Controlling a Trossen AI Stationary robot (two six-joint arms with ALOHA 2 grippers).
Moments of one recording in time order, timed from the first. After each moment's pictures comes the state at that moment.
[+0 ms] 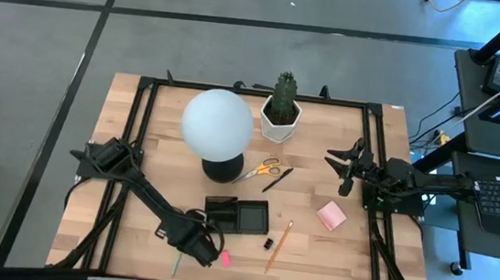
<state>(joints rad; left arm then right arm) -0.63 2.01 1.33 -0.87 0.19 -1.91 0.08 0.01 0.03 0.01 0.41 0.00</state>
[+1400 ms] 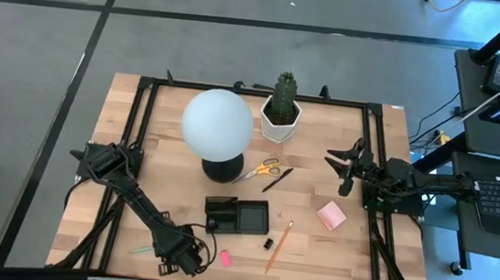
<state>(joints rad) -0.73 2.02 1.33 -1.07 0.30 -1.11 0.08 0.01 0.03 0.01 0.41 -0.01</state>
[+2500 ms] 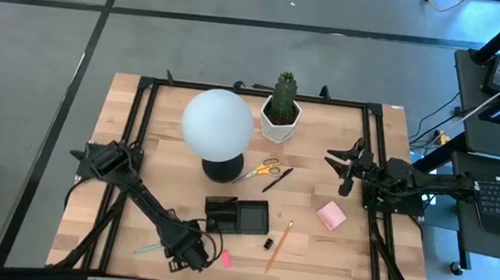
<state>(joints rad) -0.67 2.02 1.33 -1.02 0.21 -1.15 0.08 0.01 0.03 0.01 0.41 -0.01</state>
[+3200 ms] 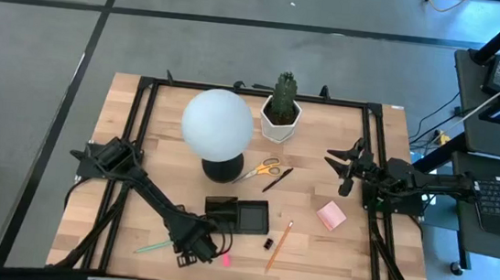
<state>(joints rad) -0.59 2.02 1.33 -0.98 0.15 -1.05 0.08 0.01 0.03 0.01 0.41 -0.01</state>
